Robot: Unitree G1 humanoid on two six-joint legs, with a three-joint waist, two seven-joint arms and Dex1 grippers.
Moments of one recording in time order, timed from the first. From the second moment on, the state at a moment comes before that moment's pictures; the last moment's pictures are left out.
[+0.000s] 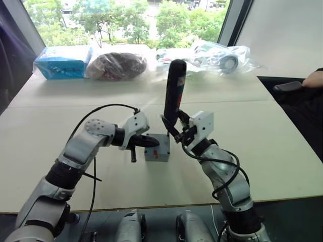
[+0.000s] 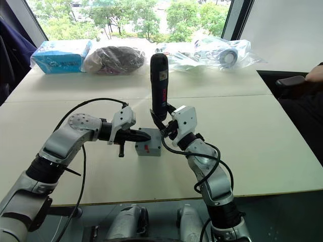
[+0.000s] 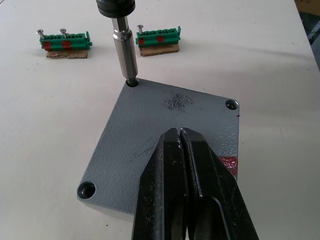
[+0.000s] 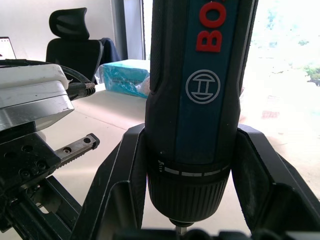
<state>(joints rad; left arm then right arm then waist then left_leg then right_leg) -0.60 0.63 -0.30 -0.09 -0.29 0.60 -1.11 -0.21 -0.13 0.21 -0.36 0.19 0.29 0.31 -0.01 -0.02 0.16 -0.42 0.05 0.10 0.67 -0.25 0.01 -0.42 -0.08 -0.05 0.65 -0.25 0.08</state>
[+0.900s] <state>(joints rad) -0.58 0.62 -0.30 -0.09 -0.27 0.60 -1.11 -0.21 -0.11 0.19 -0.36 0.21 0.35 0.30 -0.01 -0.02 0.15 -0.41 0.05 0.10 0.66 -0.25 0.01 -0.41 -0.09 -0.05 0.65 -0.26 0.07</state>
